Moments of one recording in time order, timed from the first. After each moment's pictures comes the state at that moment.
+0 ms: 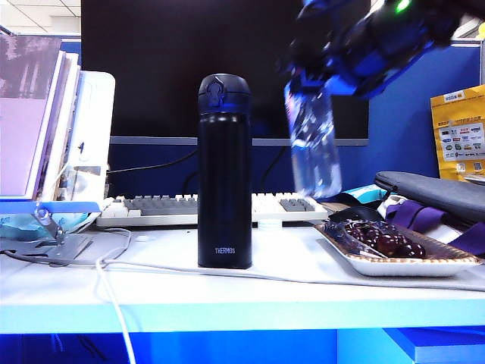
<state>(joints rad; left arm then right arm) 0.04 0.00 0.01 -0.16 0.02 0.01 0.51 1.49 0.79 0.66 0.14 -0.08</state>
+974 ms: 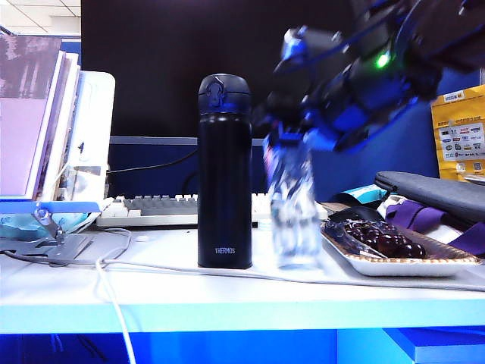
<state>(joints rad) 0.04 0.00 0.01 -0.16 0.02 0.01 0.58 1.60 0.71 0.71 0.16 0.03</state>
